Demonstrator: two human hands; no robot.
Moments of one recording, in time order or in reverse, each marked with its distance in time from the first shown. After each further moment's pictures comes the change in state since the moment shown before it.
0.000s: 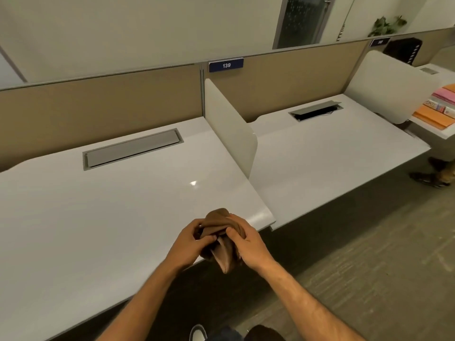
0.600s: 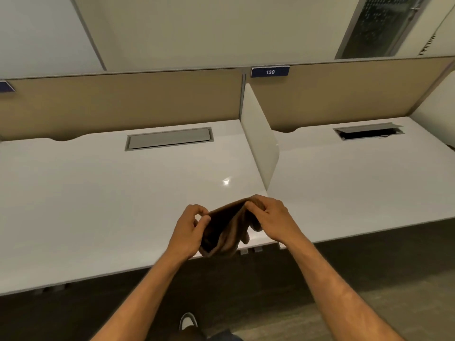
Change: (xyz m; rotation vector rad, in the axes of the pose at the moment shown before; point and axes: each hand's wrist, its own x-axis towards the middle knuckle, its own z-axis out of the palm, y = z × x) left_hand -0.006 0.066 0.049 0.068 0.478 0.031; right_hand 0.041 -0.065 -0.121 -0.433 -0.142 -0.257
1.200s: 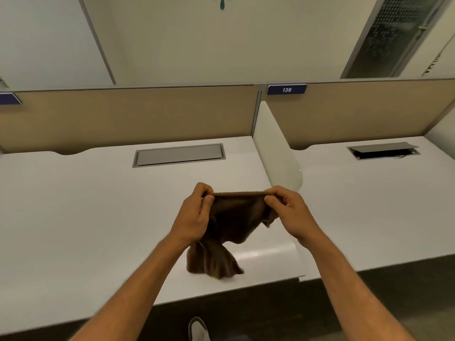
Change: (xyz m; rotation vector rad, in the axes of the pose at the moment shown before) left_hand 0.109 0.014 -0.061 0.085 0.084 0.265; right_hand 0.089 -0.044 -0.014 0.217 0.073 -0.107
